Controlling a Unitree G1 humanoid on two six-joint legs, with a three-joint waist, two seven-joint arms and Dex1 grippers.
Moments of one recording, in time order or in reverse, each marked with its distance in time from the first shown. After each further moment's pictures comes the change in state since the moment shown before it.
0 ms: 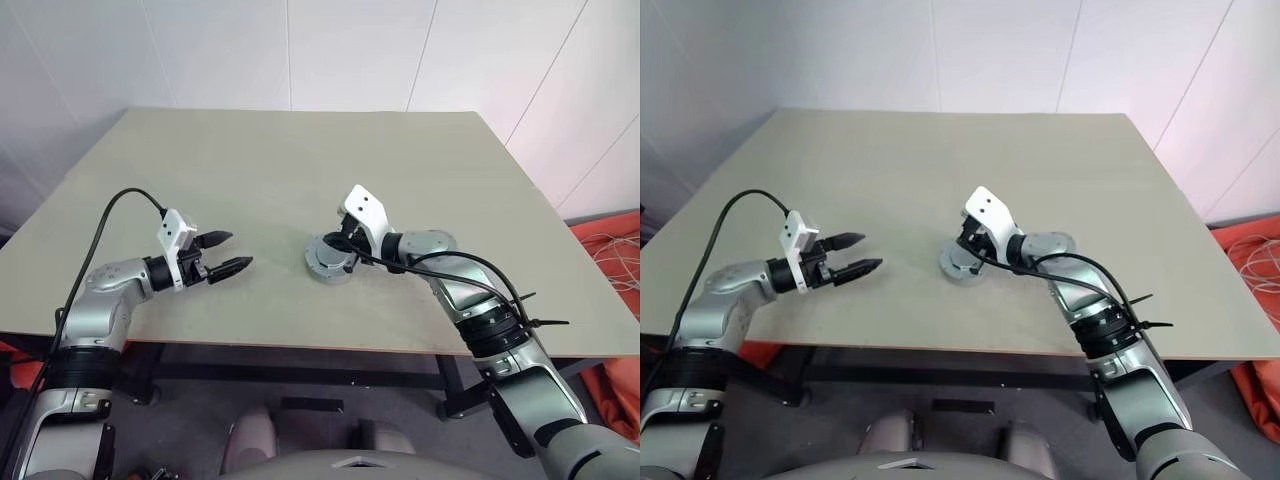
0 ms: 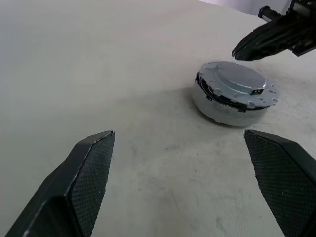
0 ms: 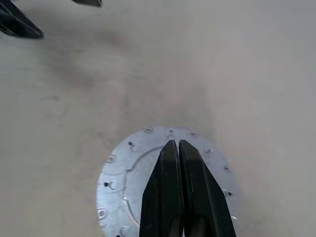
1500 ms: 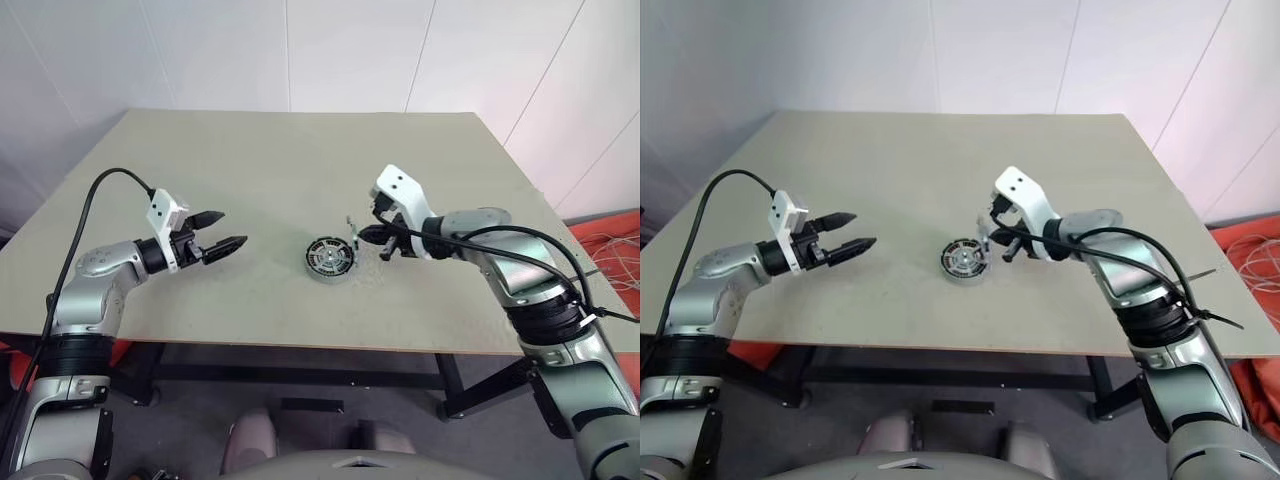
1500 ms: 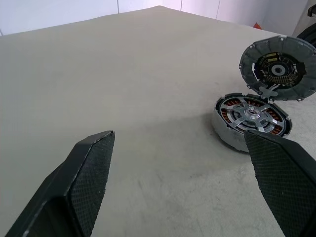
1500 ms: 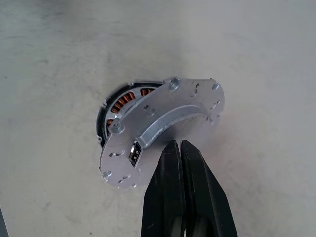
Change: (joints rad) left arm -0.081 0.025 0.049 -0.016 -0.026 0.064 0.063; right arm -0.069 -0.190 -0.037 -0.261 0.054 0.470 0.018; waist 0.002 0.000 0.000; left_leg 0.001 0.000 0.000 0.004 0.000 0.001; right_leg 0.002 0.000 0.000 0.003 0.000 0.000
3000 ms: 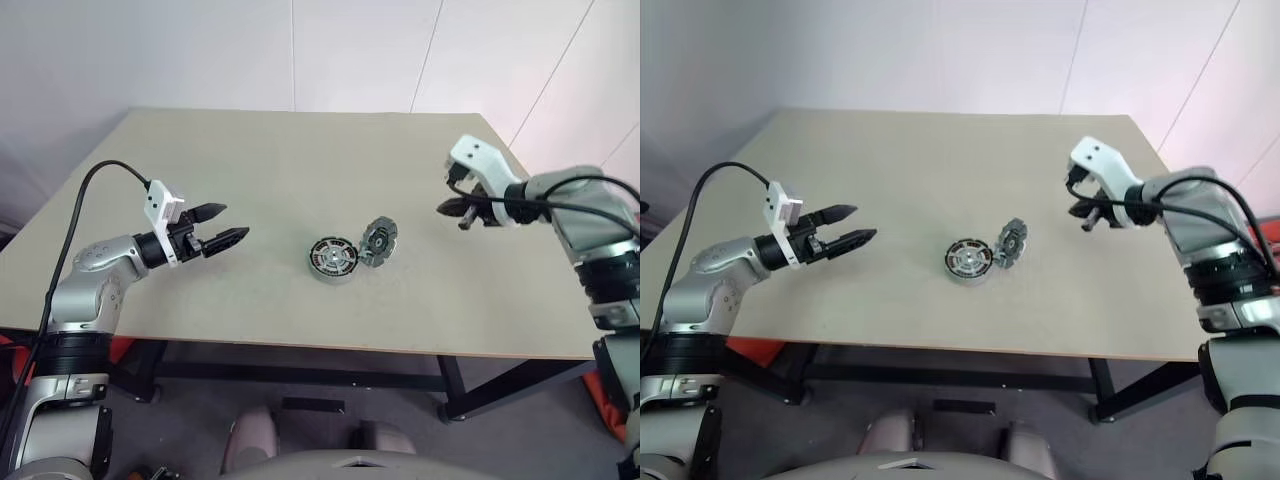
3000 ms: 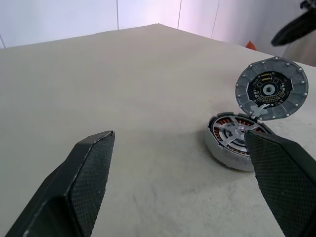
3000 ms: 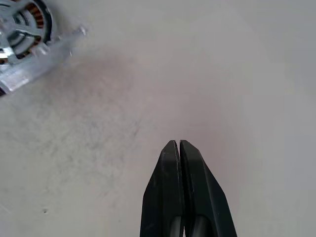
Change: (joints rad) left arm -0.007 0.003 0.015 -0.050 -0.068 0.042 0.012; right arm -0.073 -0.277 -0.061 0.340 -0.133 -0.204 0.164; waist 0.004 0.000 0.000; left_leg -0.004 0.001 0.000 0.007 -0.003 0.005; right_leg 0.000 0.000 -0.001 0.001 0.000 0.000
